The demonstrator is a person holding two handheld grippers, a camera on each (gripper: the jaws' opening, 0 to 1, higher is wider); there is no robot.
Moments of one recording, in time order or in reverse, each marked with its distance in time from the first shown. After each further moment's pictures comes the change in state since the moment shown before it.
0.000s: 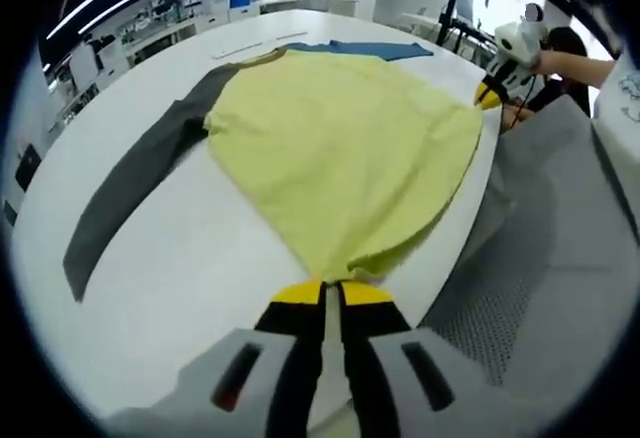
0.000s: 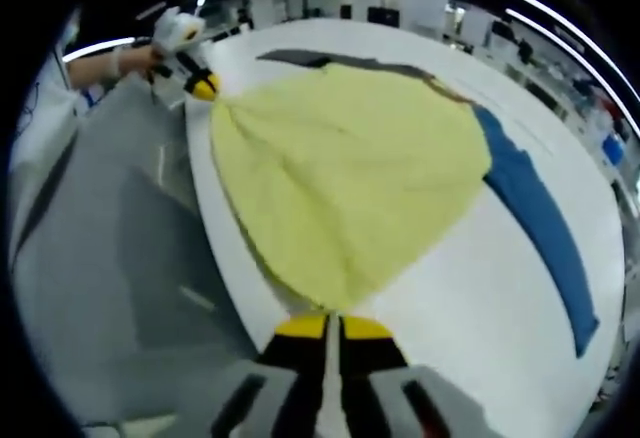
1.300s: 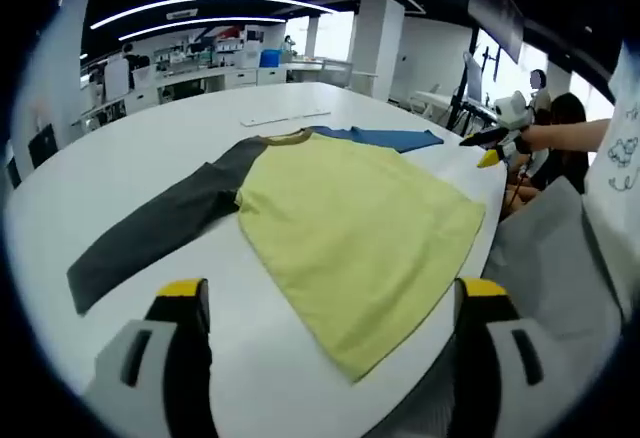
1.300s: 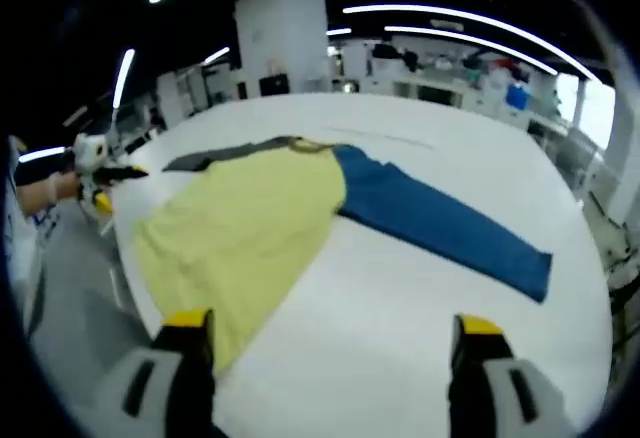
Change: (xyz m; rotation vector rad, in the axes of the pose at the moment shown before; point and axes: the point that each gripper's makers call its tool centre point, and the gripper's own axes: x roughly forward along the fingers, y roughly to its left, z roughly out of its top) left arm -0.024 0.026 0.064 -0.110 -0.356 0.031; right arm -0.054 -0.126 0.015 0.438 -0.372 -0.284
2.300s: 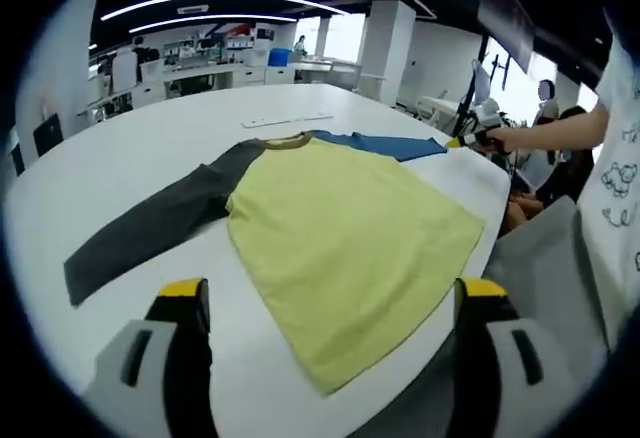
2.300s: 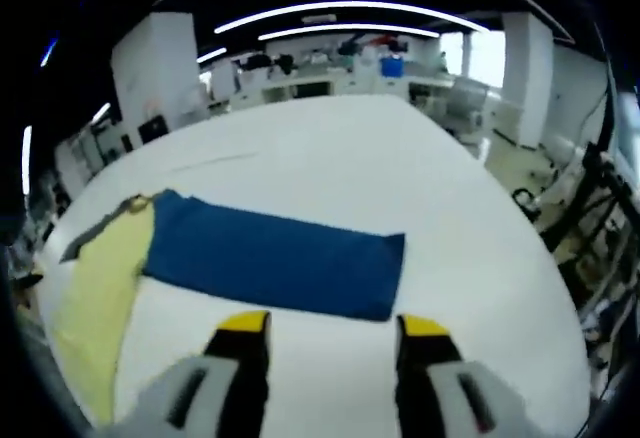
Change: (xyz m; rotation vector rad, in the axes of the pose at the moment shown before) left arm 0.009 -0.040 0.011 -0.051 0.027 0.021; right arm 0.012 -0.208 -0.005 0.339 -0.005 -0.396
